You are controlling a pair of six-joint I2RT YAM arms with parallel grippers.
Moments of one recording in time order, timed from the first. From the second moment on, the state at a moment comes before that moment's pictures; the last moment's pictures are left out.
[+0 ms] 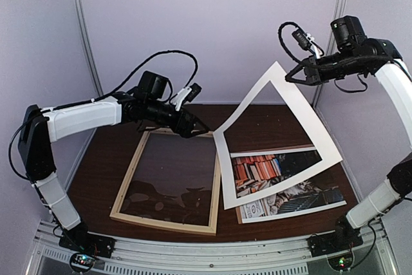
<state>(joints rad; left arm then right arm) -0.67 1.73 1.39 -0.29 0.53 -0.01 0.30 1.46 1.94 -1.17 -0.56 -0.01</state>
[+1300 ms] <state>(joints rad) -0.67 2.02 1.93 -0.57 1.09 0.48 0.48 1.48 2.09 -1.28 -0.68 -0.07</state>
